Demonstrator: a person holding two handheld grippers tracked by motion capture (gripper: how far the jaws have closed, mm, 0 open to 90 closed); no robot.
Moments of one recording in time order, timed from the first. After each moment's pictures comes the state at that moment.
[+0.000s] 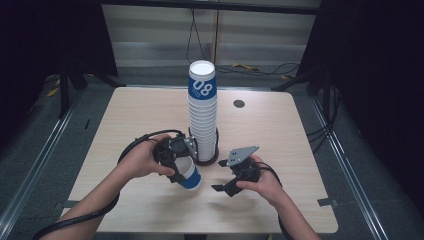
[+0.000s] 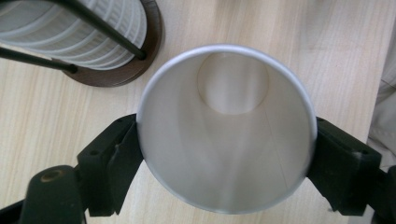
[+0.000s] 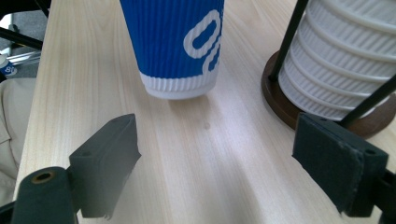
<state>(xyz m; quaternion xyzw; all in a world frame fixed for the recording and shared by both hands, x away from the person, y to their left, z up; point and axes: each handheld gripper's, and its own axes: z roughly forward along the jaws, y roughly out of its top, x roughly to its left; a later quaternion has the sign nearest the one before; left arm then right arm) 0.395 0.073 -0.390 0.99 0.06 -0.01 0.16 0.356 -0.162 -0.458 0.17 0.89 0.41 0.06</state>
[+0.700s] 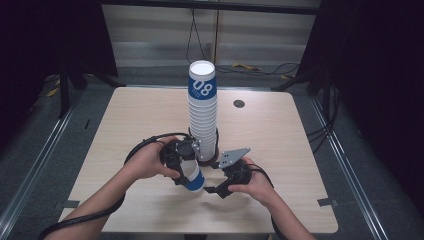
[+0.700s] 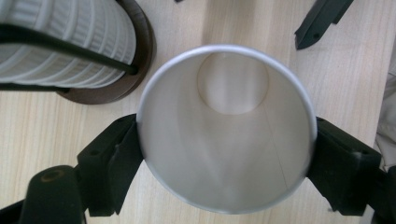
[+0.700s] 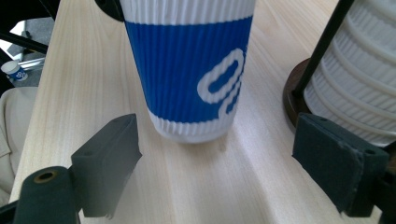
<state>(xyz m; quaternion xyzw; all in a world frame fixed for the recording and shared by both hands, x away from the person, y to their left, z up) 0.392 0.057 -0.394 0.99 0.03 0.00 0.14 0.358 -0.143 -0.470 0.17 0.89 0.42 0.04</state>
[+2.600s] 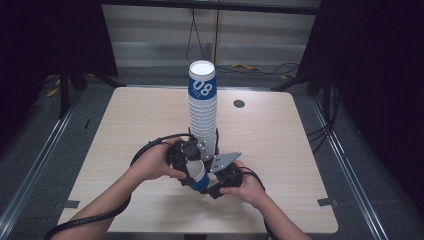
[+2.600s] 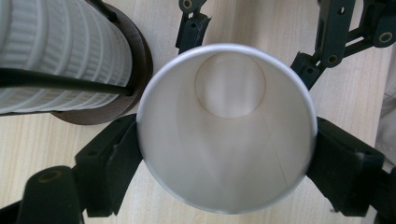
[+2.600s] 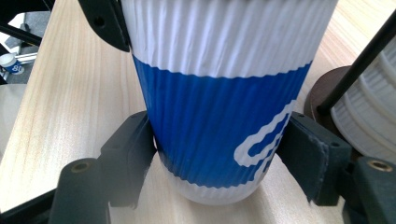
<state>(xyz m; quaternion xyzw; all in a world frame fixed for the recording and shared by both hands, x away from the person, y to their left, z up) 0.392 0.046 -0.399 0.99 0.04 0.00 0.16 0.357 -0.123 -0.484 0.14 0.89 0.42 0.06</state>
